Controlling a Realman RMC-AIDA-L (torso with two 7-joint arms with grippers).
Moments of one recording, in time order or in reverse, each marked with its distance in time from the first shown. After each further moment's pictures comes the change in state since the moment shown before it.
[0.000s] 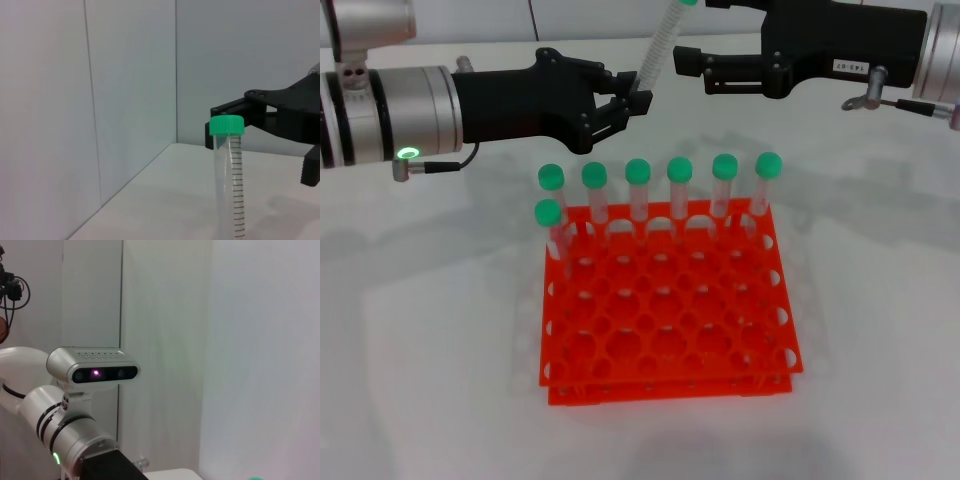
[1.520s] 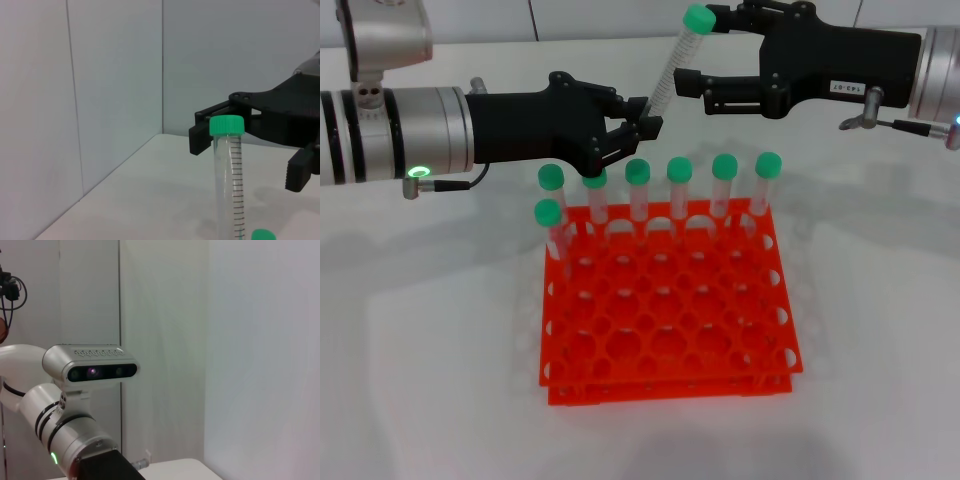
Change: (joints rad) left arm 0.013 -0.001 0.058 -0.012 -0.016 -0.003 -0.004; right arm -0.006 0.002 -0.013 0.041 0.004 -0.002 -0.004
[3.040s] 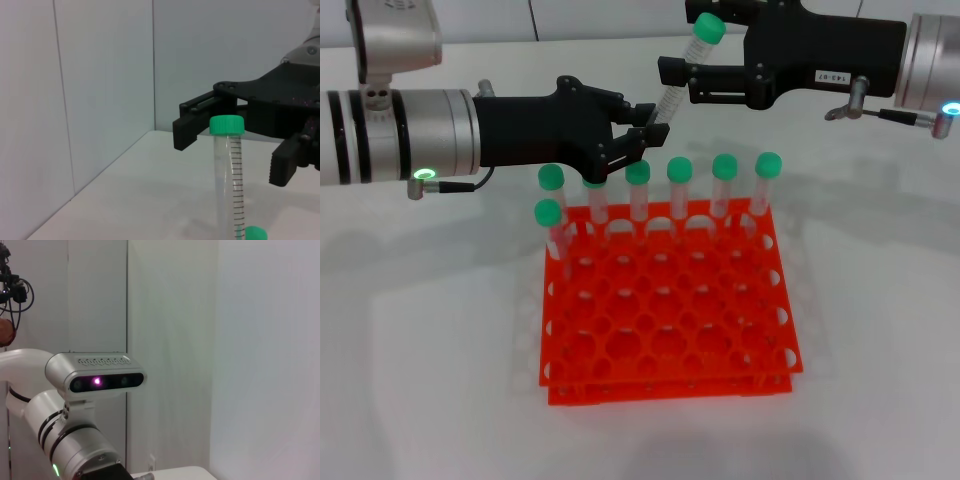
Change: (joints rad) left arm -0.002 0.000 0.025 0.008 0.000 0.002 0.001; right arm 0.027 0.003 -0.011 0.002 0.008 0.008 -0.002
